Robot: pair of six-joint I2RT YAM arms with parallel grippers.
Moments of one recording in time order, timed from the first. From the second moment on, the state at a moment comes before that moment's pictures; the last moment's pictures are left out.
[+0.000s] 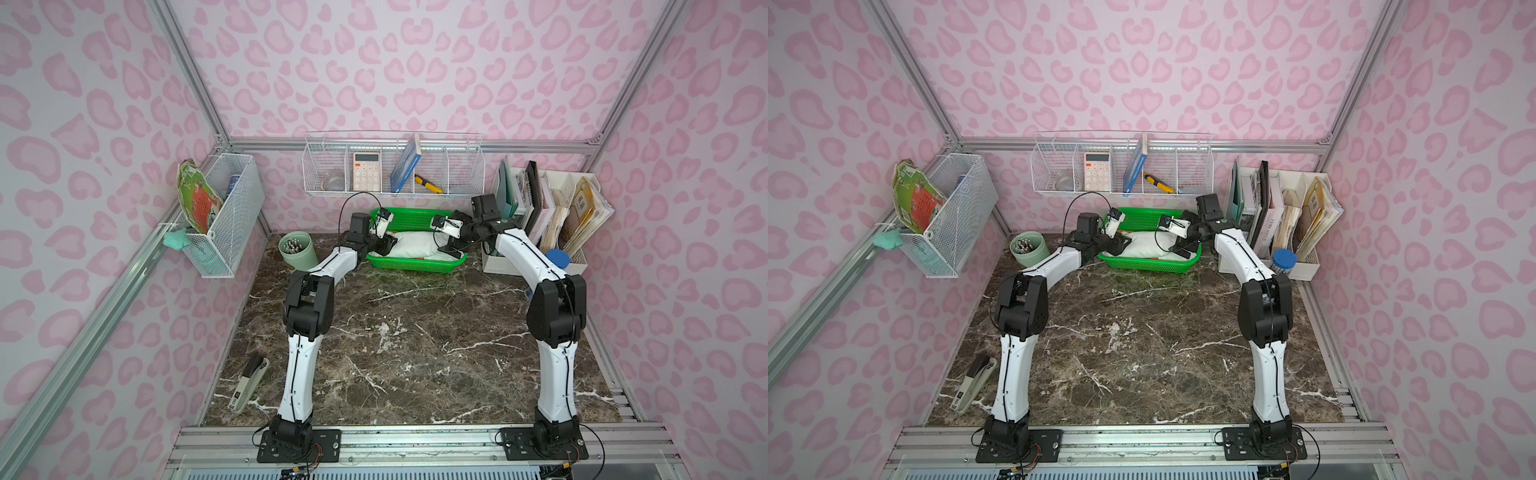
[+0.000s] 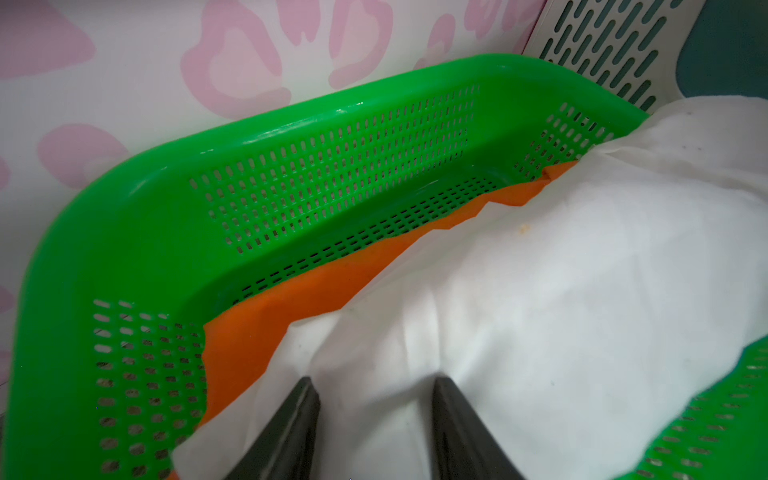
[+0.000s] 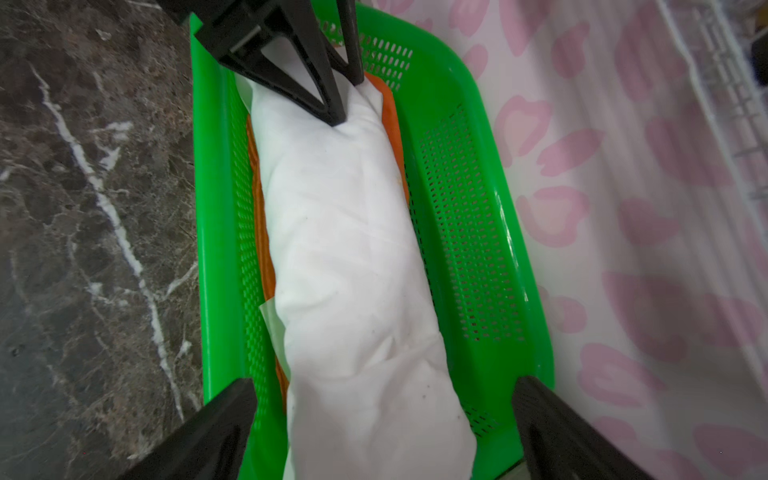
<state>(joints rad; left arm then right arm) -0.24 2.36 1.90 -0.07 0.38 0.18 0.29 2.16 2.01 -0.60 -0.45 -1.03</state>
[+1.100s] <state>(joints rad) -0.24 1.34 0.90 0.14 -0.25 0.00 -0.01 1.26 0.78 0.22 -0.43 -0.13</state>
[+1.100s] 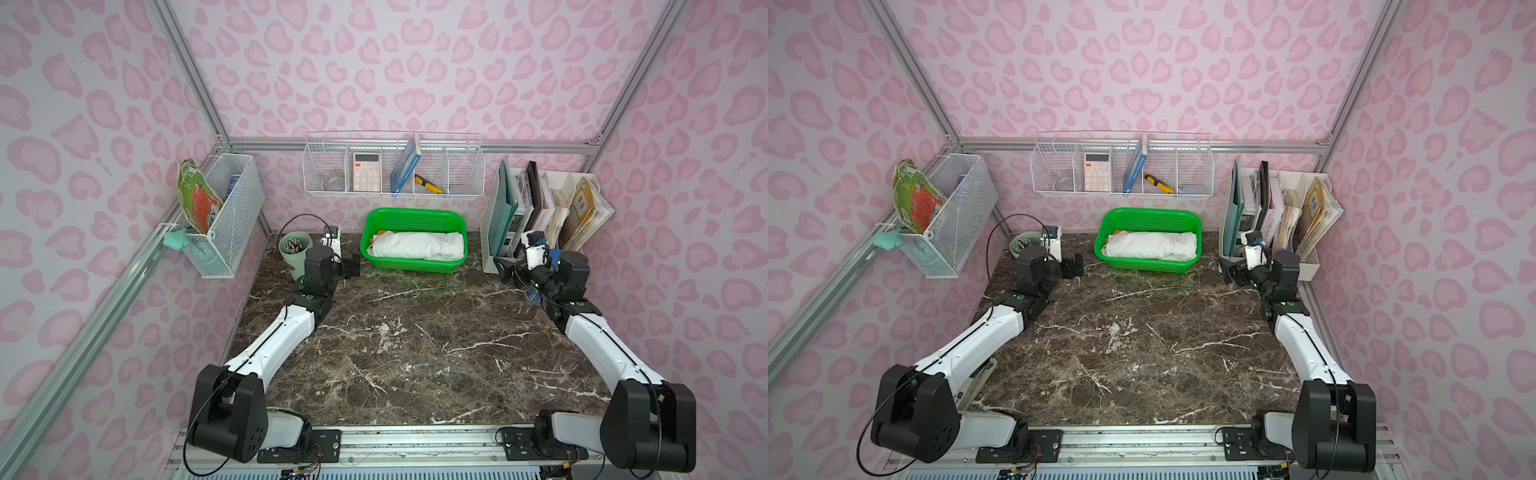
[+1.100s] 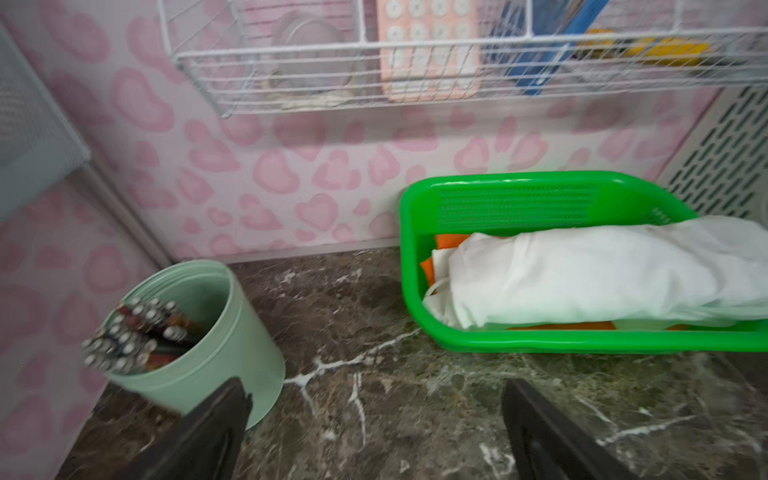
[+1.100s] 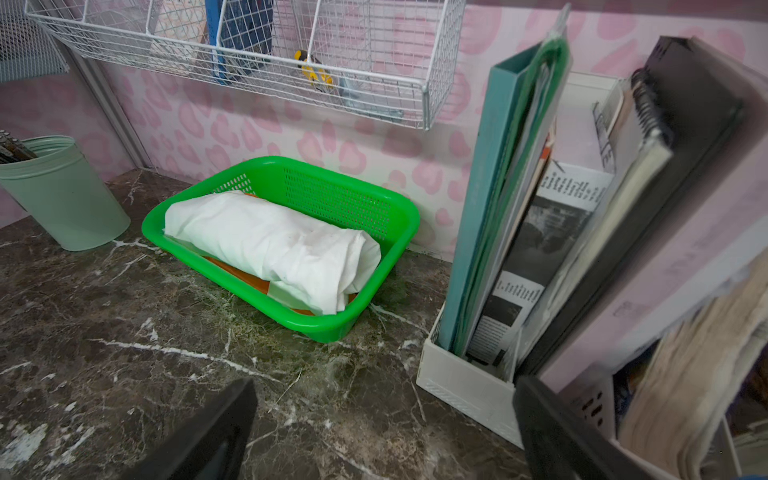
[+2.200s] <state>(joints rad) -0.04 1.54 0.51 0.60 -0.47 0.01 -0.02 1.32 0.14 1.01 -0.09 -0.06</state>
